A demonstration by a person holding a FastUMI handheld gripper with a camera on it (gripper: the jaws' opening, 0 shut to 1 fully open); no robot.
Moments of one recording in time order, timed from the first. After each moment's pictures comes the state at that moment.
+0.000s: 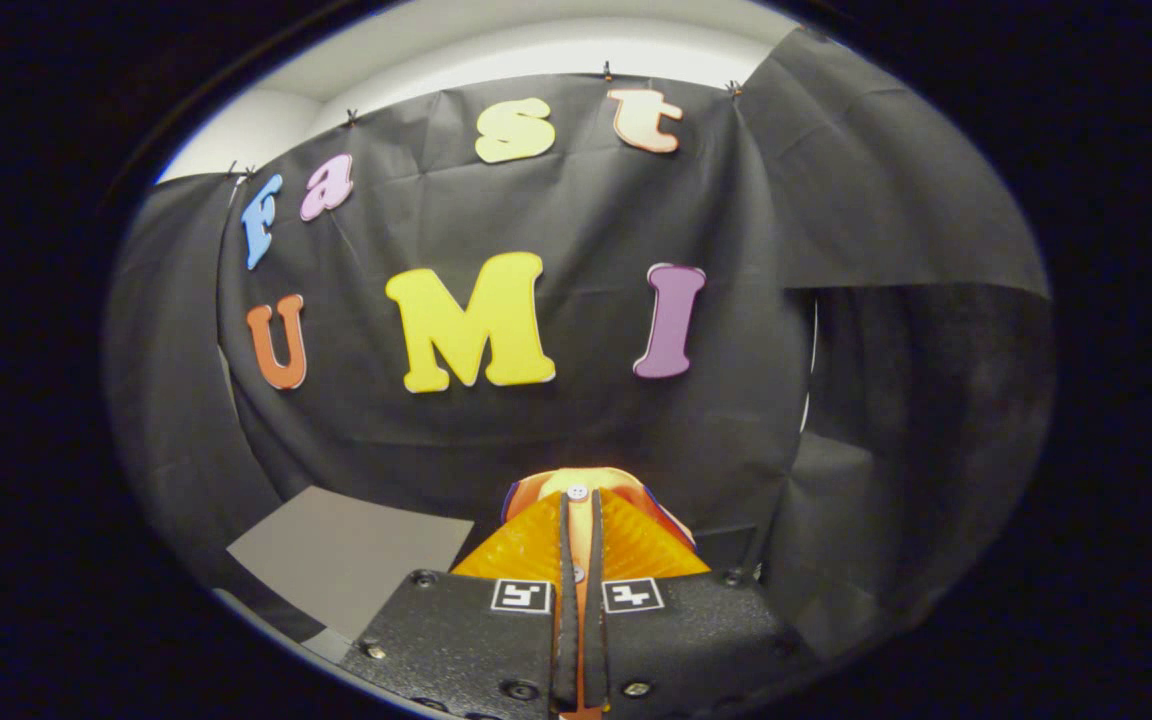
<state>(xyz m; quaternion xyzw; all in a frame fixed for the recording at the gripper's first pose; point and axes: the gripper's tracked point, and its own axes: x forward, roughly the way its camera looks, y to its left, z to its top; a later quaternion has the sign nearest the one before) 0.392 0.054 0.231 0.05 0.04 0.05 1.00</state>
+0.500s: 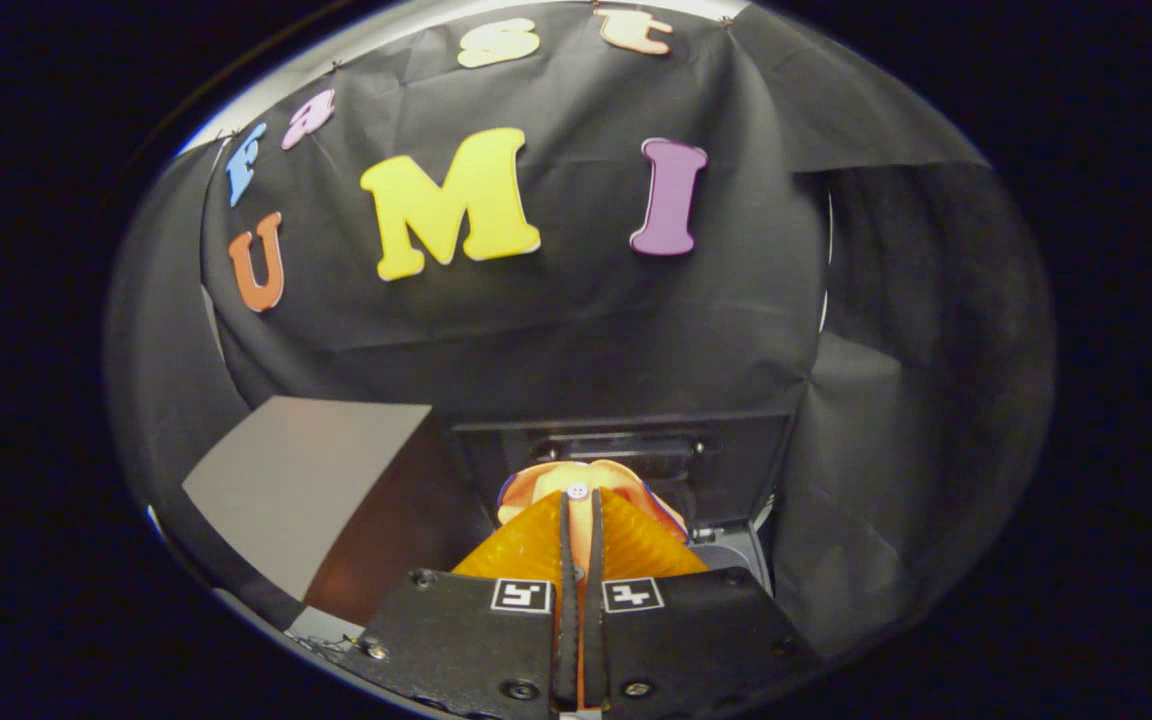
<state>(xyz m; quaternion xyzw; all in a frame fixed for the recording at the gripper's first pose) 0.449 0.040 0.082 0.04 0.17 0.06 0.98</state>
